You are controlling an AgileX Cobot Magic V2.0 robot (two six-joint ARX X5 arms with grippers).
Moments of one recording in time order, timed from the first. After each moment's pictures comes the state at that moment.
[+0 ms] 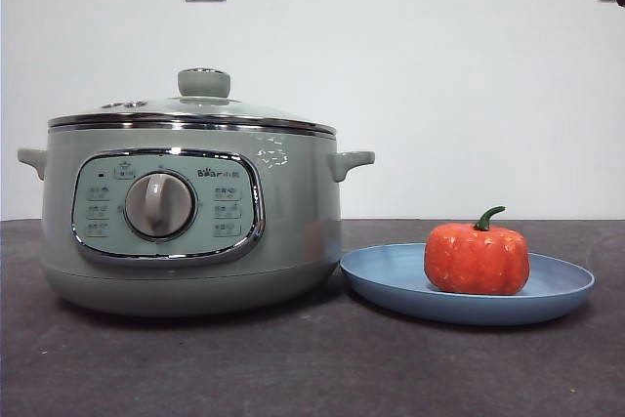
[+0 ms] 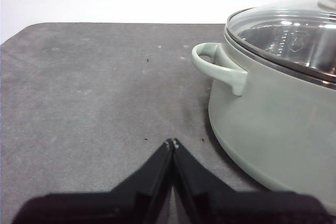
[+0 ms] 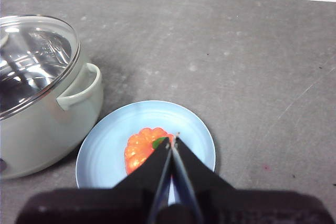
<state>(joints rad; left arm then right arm) -0.07 0.00 0.02 -0.19 -0.02 -0.05 0.46 0.59 0.67 -0.49 0.13 0.08</state>
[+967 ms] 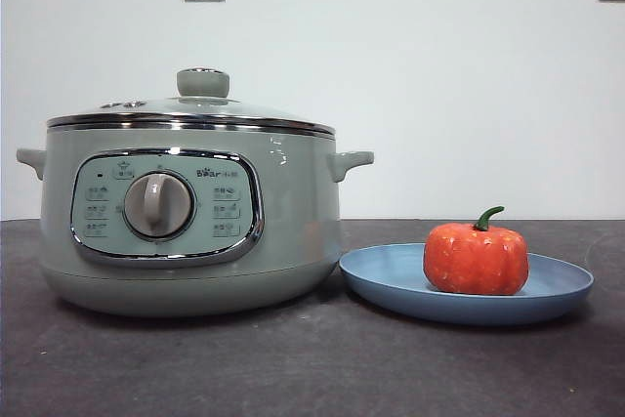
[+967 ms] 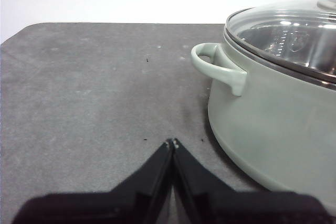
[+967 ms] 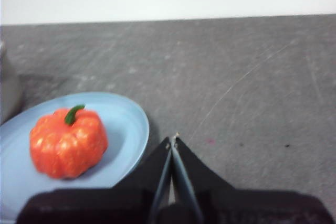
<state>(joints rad) -0.07 0.00 0.02 -0.19 -0.02 -0.05 0.04 0.02 0.01 -0.16 -0.08 0.02</state>
